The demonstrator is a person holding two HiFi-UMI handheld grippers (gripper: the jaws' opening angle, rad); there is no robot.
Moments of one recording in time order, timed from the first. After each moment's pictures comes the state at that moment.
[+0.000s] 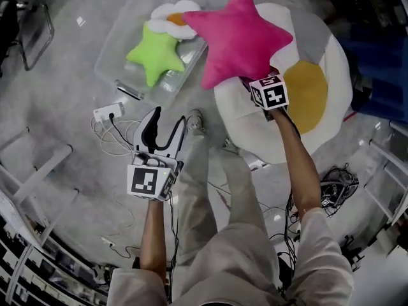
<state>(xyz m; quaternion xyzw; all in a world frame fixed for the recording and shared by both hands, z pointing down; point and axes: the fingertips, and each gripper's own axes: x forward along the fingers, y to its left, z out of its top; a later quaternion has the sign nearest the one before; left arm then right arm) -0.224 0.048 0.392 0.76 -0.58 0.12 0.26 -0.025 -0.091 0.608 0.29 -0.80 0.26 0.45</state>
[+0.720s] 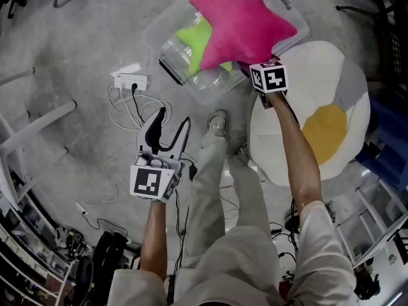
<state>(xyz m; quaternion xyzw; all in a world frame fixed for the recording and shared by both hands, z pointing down) -0.405 0.105 0.411 0.66 -0.69 0.10 0.28 -0.296 -0.108 0.652 0.18 -0.83 0.26 0.46</state>
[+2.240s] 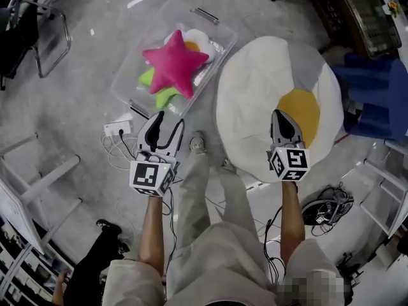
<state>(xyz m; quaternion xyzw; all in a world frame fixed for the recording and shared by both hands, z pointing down) -0.264 -0.009 0.333 0.76 -0.59 0.12 0.23 0.015 -0.084 0.386 0.46 -0.83 0.19 0.25</state>
